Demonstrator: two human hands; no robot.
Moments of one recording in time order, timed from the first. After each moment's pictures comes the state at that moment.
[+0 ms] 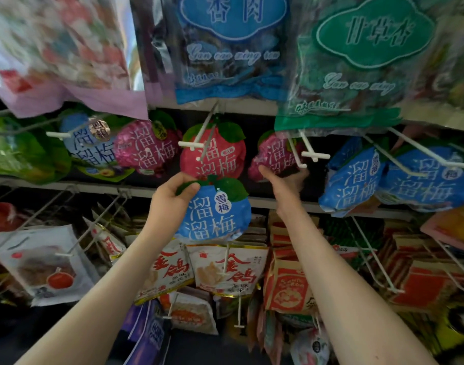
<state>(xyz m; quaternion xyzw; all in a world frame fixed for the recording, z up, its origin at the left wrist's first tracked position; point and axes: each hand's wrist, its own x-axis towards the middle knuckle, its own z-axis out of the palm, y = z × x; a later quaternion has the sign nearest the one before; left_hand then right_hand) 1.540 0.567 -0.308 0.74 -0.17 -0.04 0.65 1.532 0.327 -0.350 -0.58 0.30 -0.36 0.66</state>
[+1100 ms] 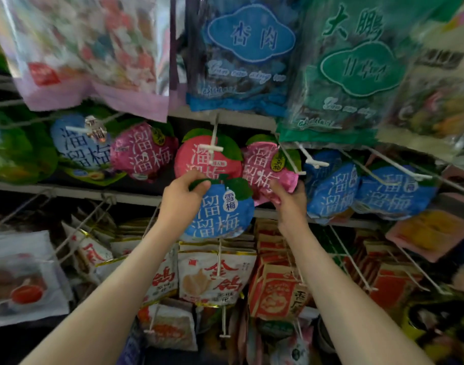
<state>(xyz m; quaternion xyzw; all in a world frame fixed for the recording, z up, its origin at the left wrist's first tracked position) 1.542 0.557 -0.300 0.76 -0.22 0.00 0.60 1.487 0.341 -0.338 -0.54 0.19 -0.37 0.73</state>
